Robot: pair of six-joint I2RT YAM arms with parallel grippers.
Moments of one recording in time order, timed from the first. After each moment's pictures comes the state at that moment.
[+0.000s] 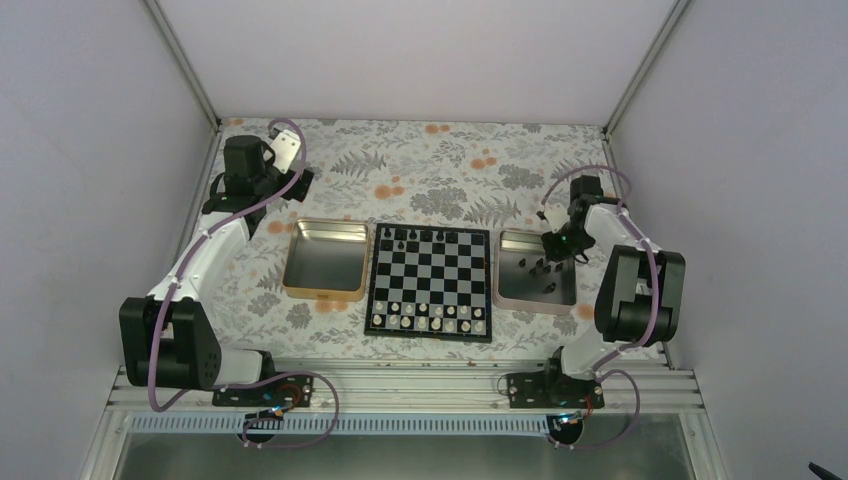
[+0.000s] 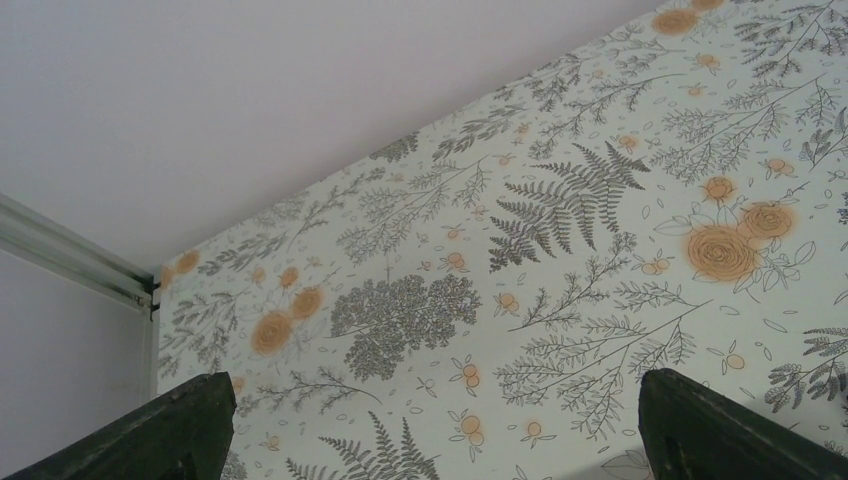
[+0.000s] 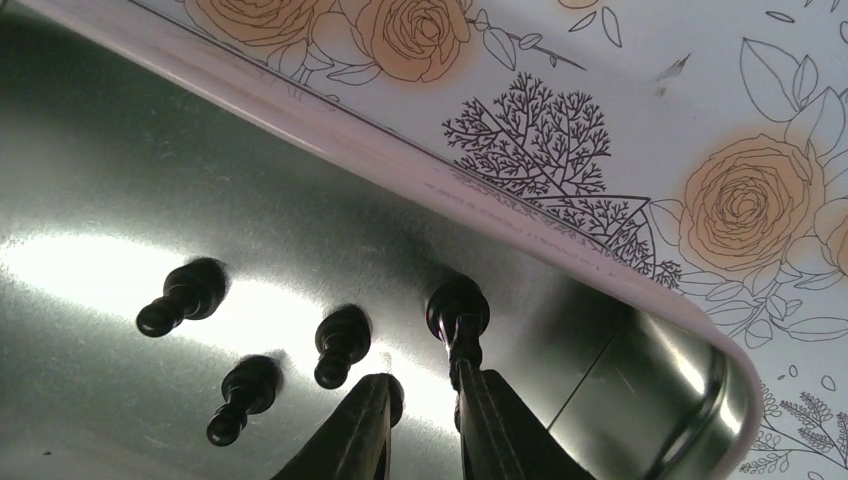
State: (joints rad) left arm -0.05 1.35 1.02 -0.18 0.10 0.39; right arm -0.13 1.62 1.03 -0.80 -0.07 -0.49
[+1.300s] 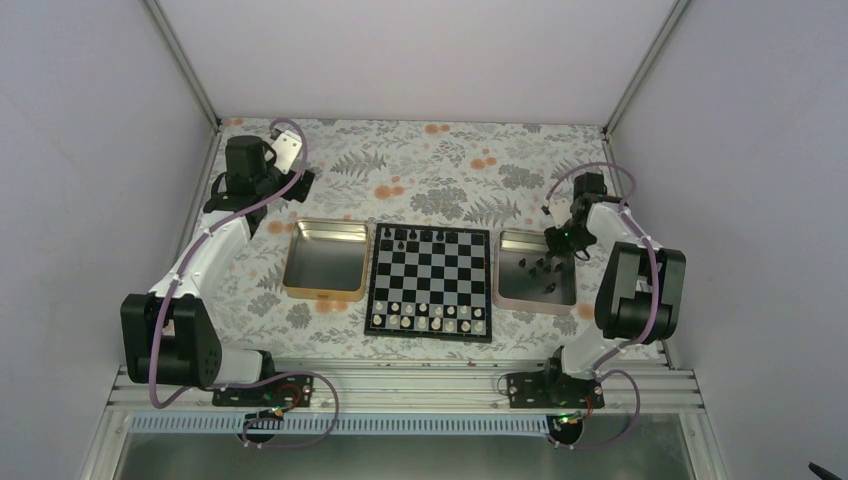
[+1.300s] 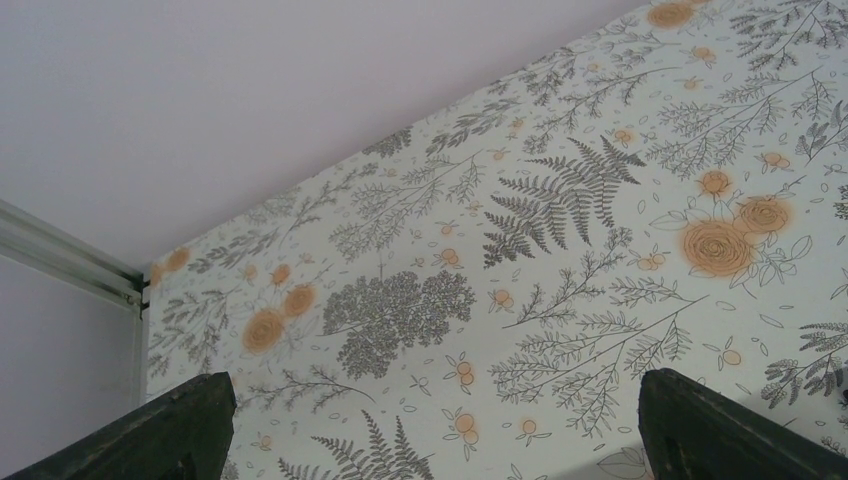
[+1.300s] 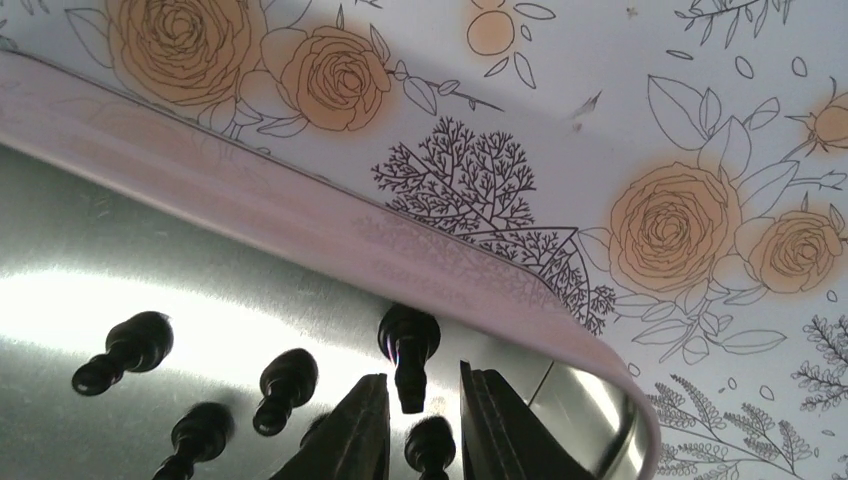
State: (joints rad) left arm -0.05 1.36 1.02 -0.18 0.11 0.39; right arm -0.15 1.63 1.05 -0.76 -0.05 -0.46
